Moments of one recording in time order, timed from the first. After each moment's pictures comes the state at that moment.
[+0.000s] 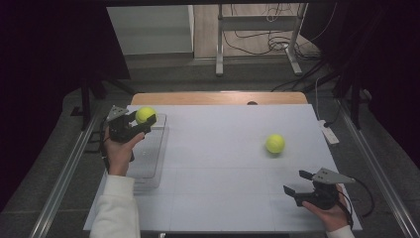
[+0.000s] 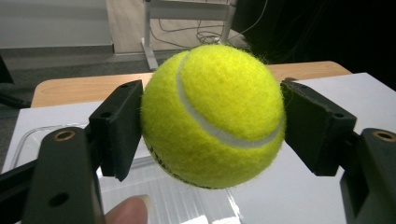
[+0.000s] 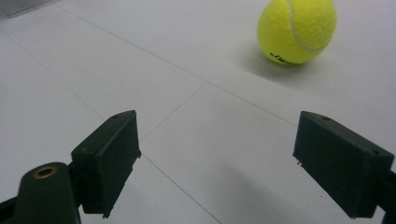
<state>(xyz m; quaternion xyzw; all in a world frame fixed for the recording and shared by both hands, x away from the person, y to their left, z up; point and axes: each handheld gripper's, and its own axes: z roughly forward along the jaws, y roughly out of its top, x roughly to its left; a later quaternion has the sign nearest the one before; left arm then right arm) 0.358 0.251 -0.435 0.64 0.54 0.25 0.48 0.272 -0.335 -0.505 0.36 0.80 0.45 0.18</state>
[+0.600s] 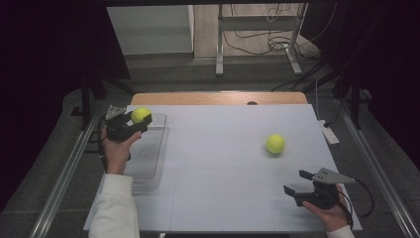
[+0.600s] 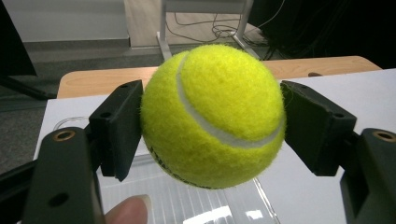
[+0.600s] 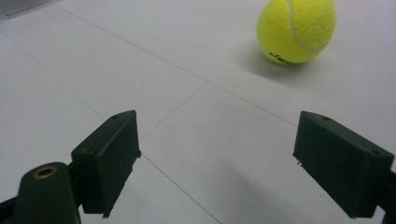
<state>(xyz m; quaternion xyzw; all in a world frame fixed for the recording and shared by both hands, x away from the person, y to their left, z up) 0.365 0.261 -0.441 0.64 0.56 0.26 0.46 0.272 -0.336 -0.506 0.36 0.80 0.45 0.18</state>
